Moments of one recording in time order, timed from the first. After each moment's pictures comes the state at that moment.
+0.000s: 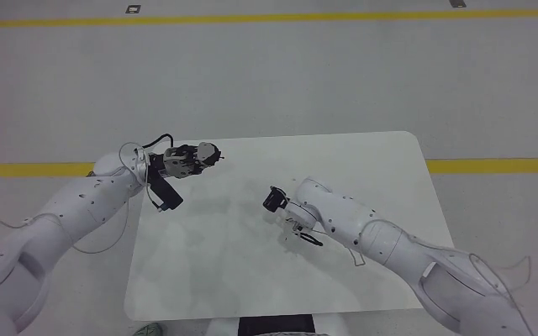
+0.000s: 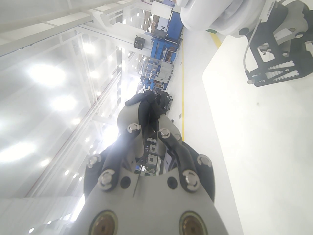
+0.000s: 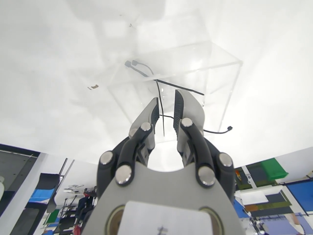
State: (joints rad) left arm 0.55 -0.82 -0.23 -0.96 1.57 0.34 1.38; right arm -0.74 -1.28 0.33 -1.29 -0.96 0.01 1.39
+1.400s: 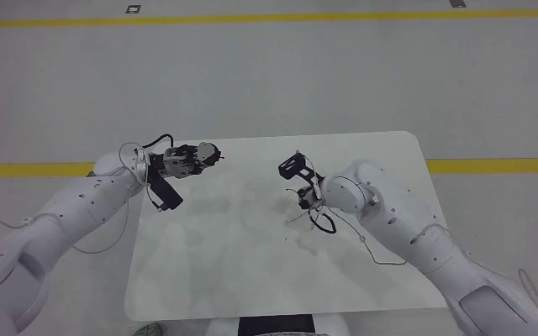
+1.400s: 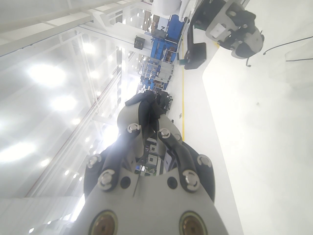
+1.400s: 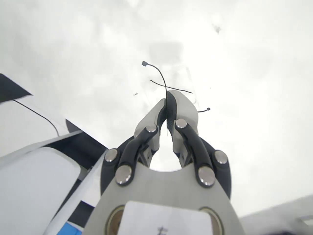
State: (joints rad) left arm 0.55 -0.82 -0.23 -0.96 1.57 0.34 1.38; right arm -0.93 -1.08 0.77 -1.67 -0.71 0.05 1.24
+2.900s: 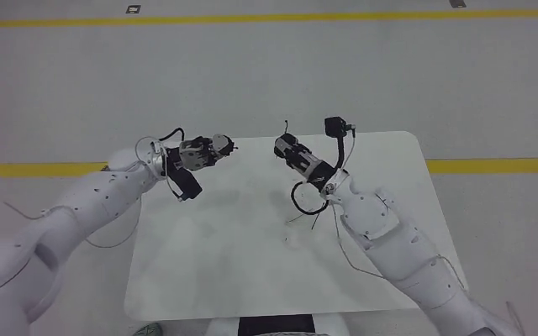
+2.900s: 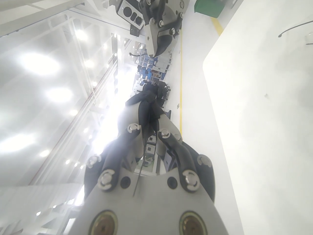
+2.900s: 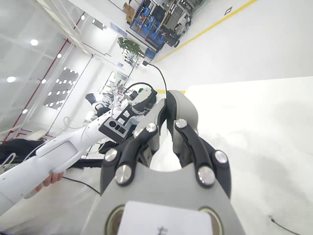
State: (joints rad) left arm 0.50 -0.90 -0.17 -0.92 1.57 0.34 1.24; right arm -1.20 -1.13 0.95 -1.79 -0.16 0.03 0.22
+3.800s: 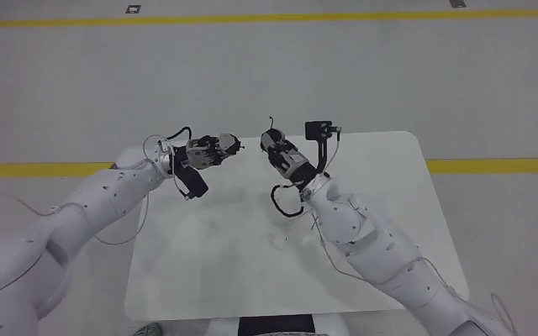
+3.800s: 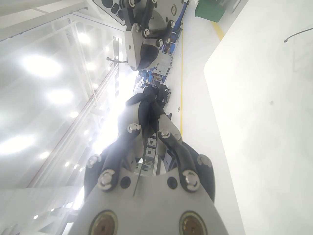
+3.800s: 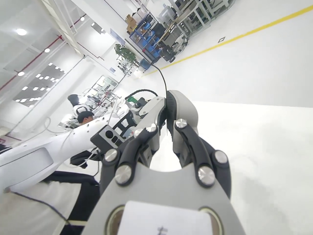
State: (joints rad) left arm 0.50 -0.93 -0.17 -0.90 1.57 0.34 1.25; right arm -1.14 -1.19 0.81 -1.77 -0.42 0.11 0.02
